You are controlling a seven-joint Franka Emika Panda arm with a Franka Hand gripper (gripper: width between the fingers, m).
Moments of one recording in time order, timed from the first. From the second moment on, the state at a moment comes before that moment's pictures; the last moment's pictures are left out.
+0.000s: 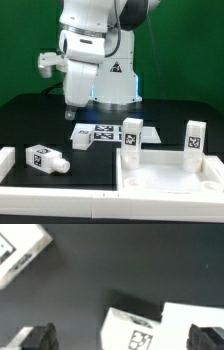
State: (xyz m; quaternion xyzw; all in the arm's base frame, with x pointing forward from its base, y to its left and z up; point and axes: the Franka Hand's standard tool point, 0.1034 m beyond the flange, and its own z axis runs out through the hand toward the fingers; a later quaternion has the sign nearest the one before) arm 0.430 -0.116 0.079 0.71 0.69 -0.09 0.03
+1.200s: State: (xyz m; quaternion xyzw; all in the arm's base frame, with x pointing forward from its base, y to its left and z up) arm 0.447 -0.103 0.076 0.99 0.09 -0.11 0.04
